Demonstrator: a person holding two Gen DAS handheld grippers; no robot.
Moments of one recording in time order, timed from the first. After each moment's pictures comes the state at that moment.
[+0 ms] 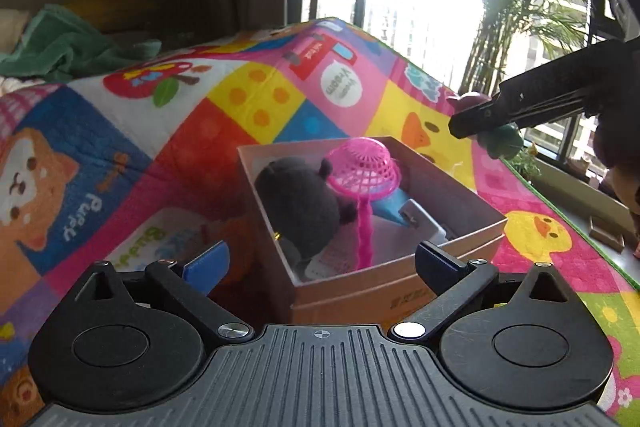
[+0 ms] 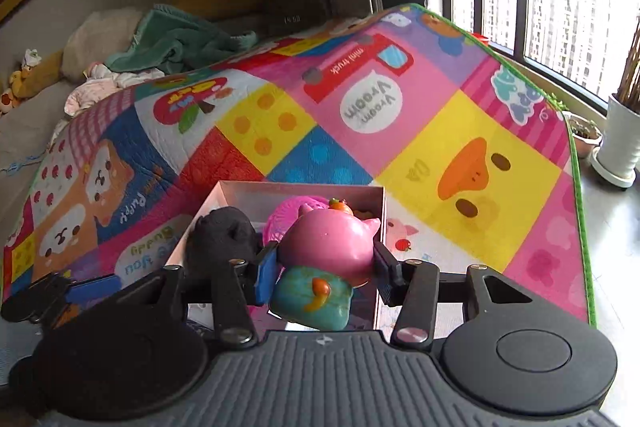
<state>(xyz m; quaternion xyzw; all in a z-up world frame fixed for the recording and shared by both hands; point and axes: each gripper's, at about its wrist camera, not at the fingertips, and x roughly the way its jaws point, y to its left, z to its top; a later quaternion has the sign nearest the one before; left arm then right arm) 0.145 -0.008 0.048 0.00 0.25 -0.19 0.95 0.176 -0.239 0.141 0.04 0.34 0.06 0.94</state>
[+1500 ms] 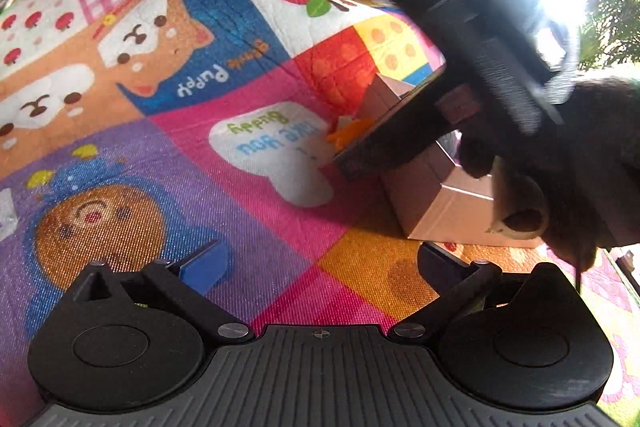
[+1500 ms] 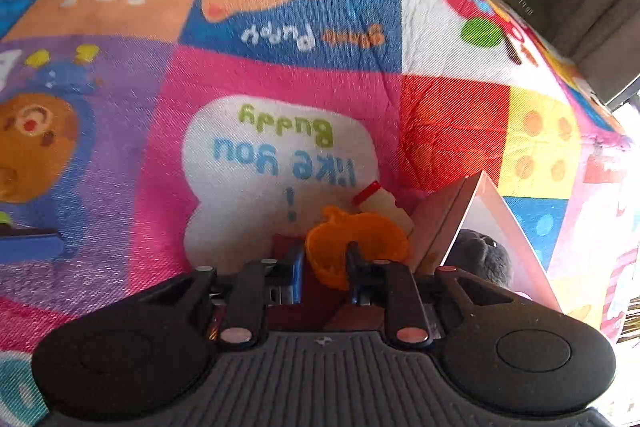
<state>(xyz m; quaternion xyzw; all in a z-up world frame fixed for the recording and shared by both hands) 0.118 0.073 0.003 -0.12 0.31 -0.11 0.94 0.221 0.021 0.064 -0.34 0.40 0.16 0.83</state>
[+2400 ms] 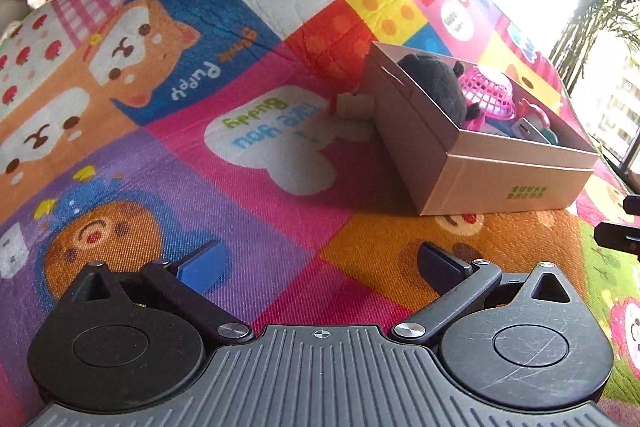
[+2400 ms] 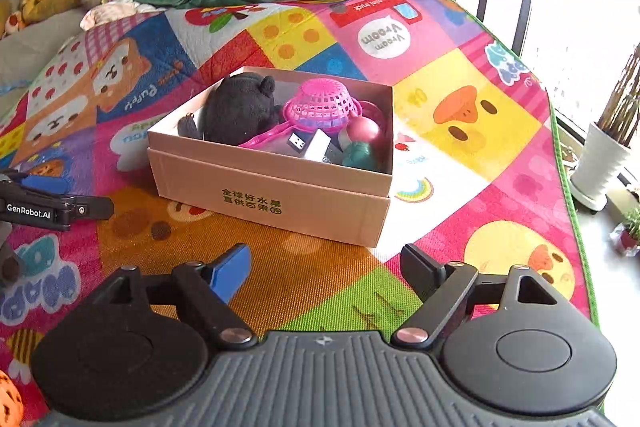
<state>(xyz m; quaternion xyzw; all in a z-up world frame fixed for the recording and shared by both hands) 0.130 0.048 0.004 -0.03 0.34 -0.09 0.93 0.054 -0.209 0.061 -0.03 0.31 0.05 0.95</state>
